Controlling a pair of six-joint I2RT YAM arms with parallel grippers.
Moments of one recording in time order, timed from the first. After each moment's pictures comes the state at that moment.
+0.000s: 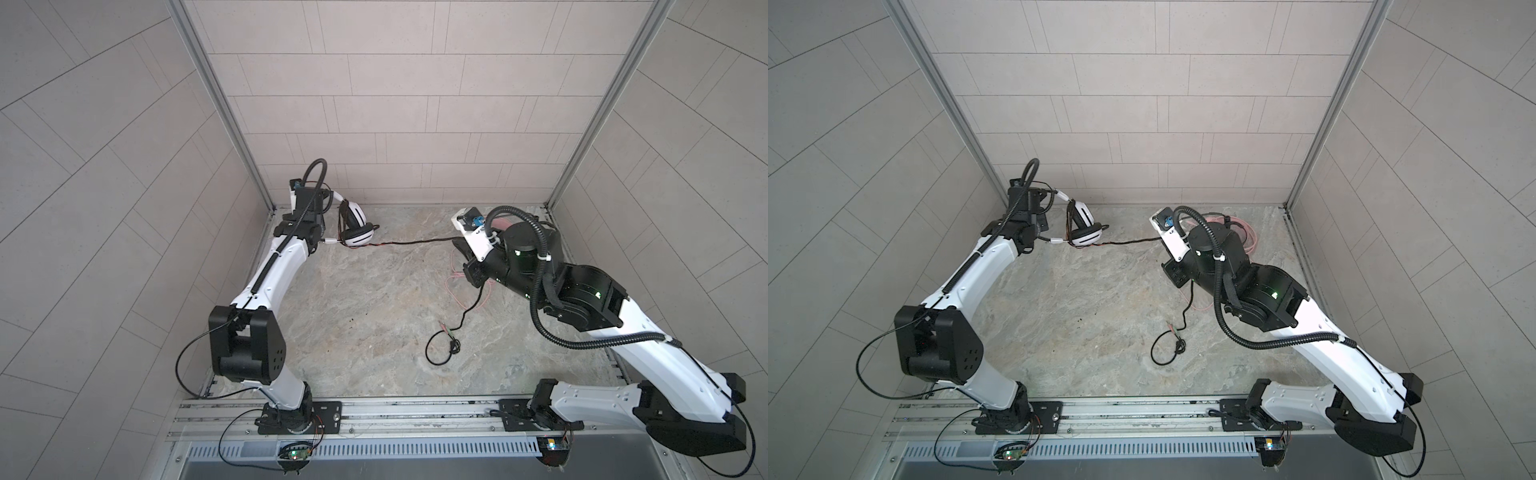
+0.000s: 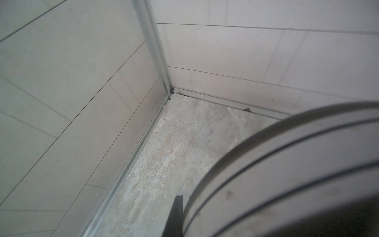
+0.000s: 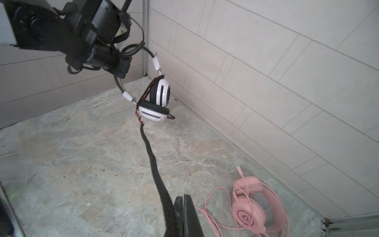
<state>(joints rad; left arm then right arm) -0.12 1.60 1.43 -0.48 -0.52 -0.14 0.84 1.15 1.57 -0.78 0.31 -0.13</state>
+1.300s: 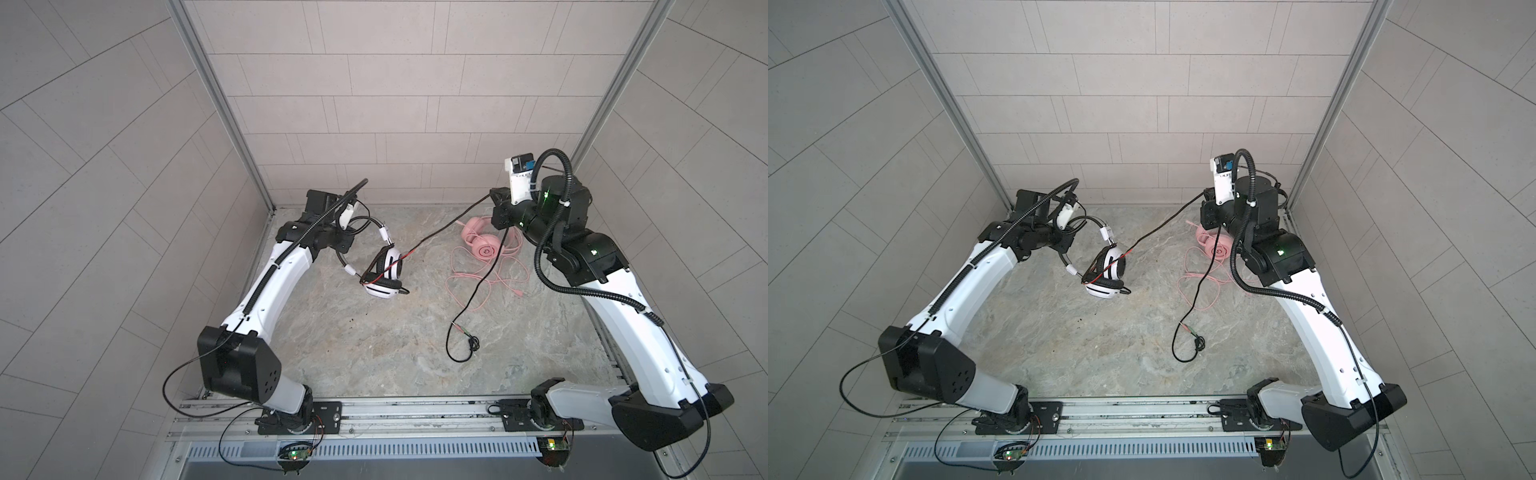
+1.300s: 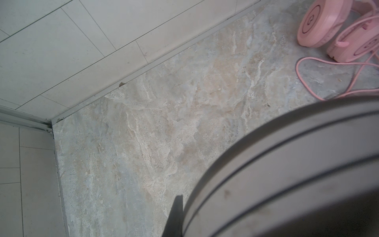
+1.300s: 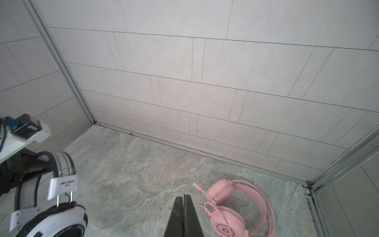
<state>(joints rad) -0.24 1.48 1.45 -0.76 0.07 0.27 0.33 1.25 1.61 -0.56 0.07 0.04</state>
